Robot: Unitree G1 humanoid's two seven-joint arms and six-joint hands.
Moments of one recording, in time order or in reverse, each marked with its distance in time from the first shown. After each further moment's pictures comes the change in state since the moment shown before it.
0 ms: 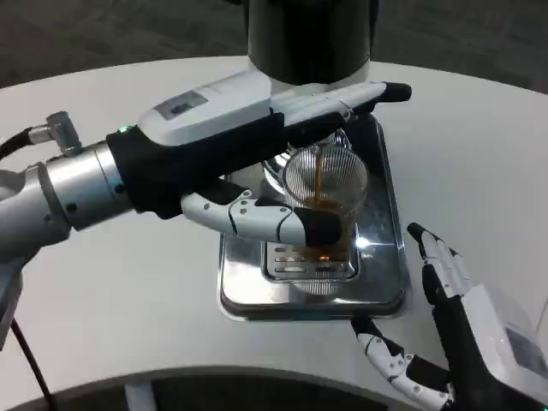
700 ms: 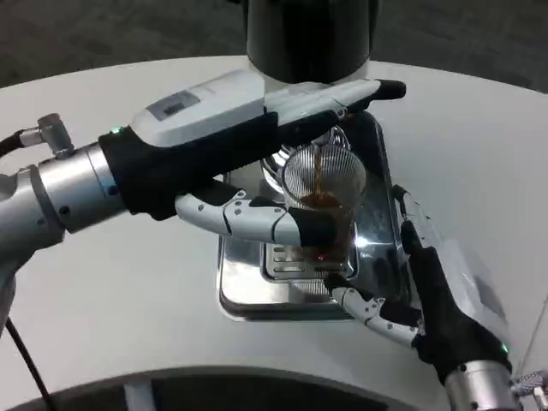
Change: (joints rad) left arm 0.018 0.017 0.000 -0.019 -0.003 0.005 0.024; right arm -0.312 0.015 -0.046 0.292 0.178 0.012 -0.043
